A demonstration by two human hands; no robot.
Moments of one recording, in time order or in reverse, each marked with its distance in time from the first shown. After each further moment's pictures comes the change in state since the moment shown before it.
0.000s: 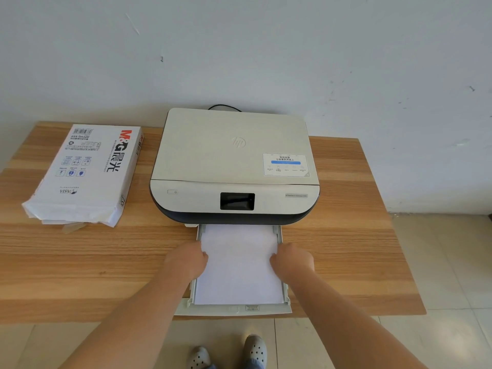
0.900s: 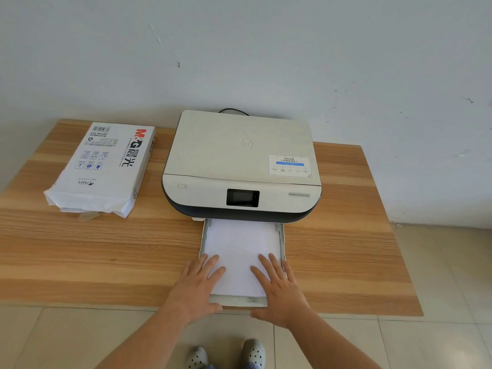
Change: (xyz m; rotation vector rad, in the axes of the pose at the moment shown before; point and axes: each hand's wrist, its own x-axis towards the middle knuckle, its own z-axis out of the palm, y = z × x) left_hand -0.079 -0.012 0.050 0.386 0.034 0.407; right_hand -0.048 0.006 0.086 -0.144 0.148 -0.520
